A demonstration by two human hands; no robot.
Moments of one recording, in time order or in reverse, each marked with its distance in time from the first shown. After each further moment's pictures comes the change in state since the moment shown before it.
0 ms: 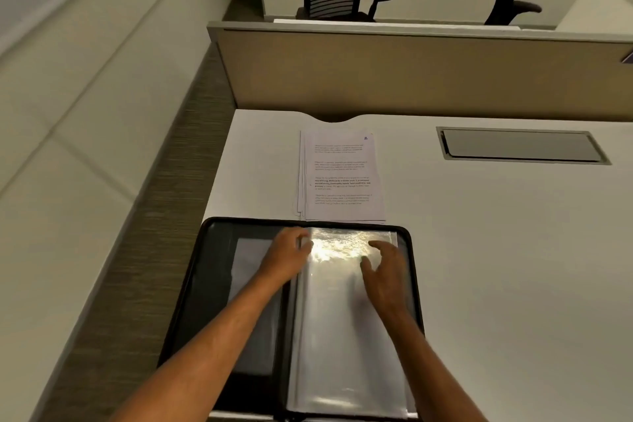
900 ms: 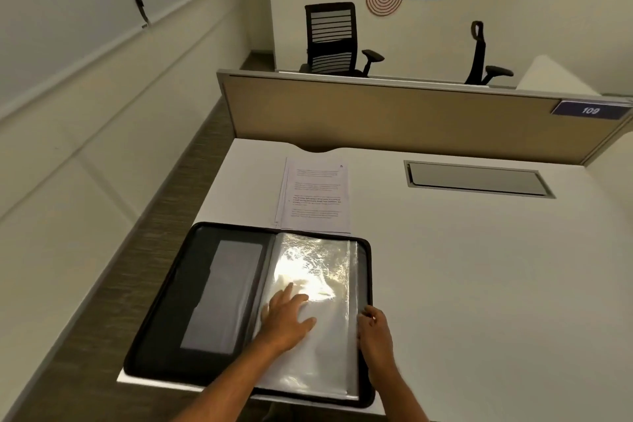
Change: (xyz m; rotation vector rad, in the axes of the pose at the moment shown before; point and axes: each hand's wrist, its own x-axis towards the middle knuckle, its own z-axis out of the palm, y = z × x) left_hand -0.135 0.009 0.108 0.311 -0.110 -0.077; right_hand -0.093 0.081 -0.074 0.419 -0.153 0.454
